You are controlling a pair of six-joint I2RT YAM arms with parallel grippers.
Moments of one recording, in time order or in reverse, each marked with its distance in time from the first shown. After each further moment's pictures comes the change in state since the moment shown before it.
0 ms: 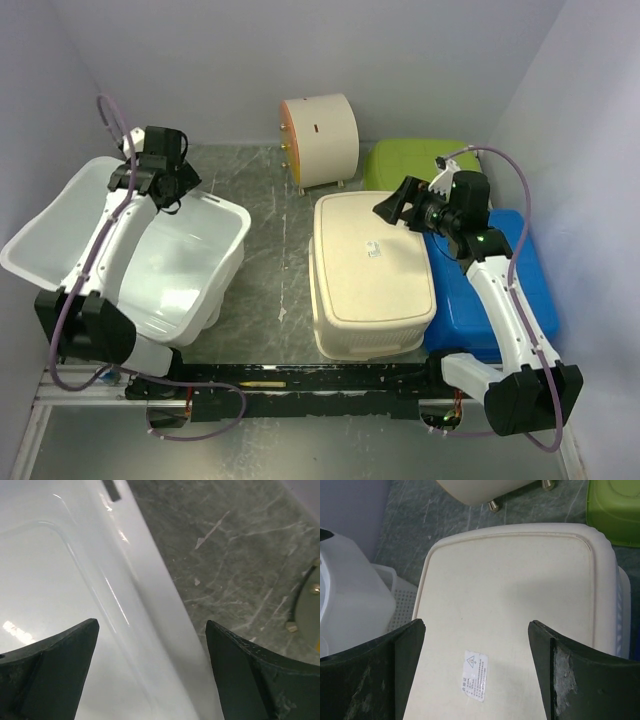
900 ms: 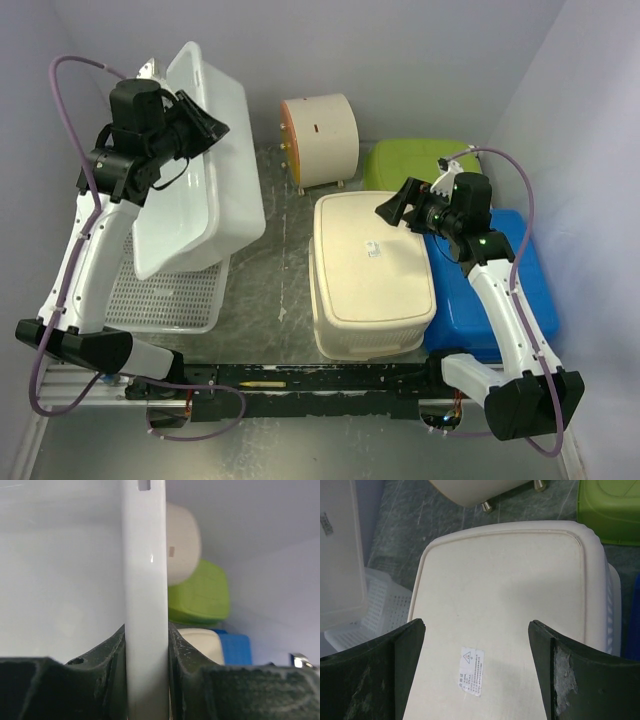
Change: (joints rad) left arm -0.132 -0.006 0.374 0.098 0.478 0.036; right arm 0.000 -0.031 0.000 -0.030 0.030 -0.011
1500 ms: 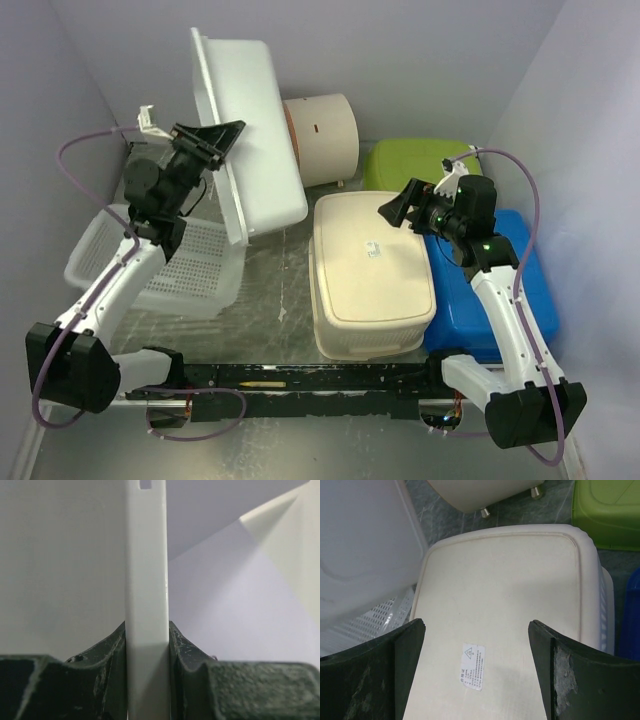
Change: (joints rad) left arm 0.020 -0.177 -0.767 1.278 0.297 -0.490; right arm 0.000 -0.041 0.000 -0.009 0.026 -0.006
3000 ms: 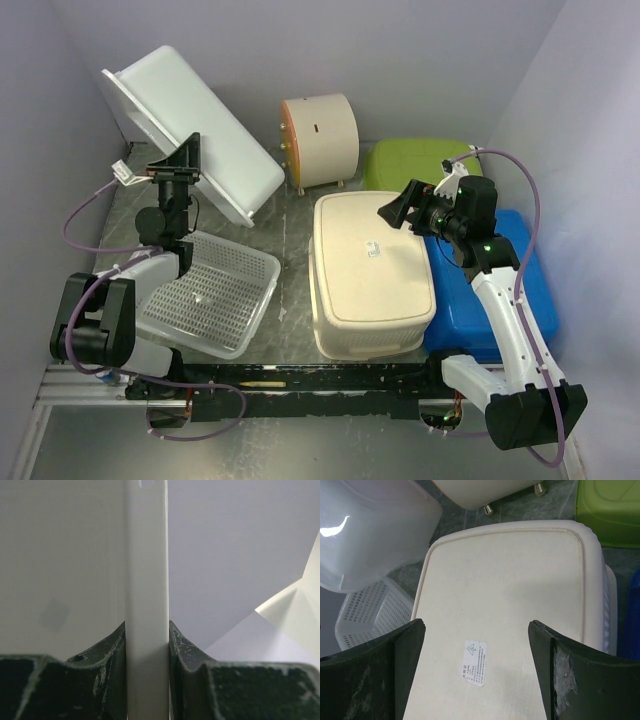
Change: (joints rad) left arm 0.103 0.196 -0.421 0.900 -0.386 0.056; right arm 0.000 -0.010 0.000 -0.017 -0.012 -0.002
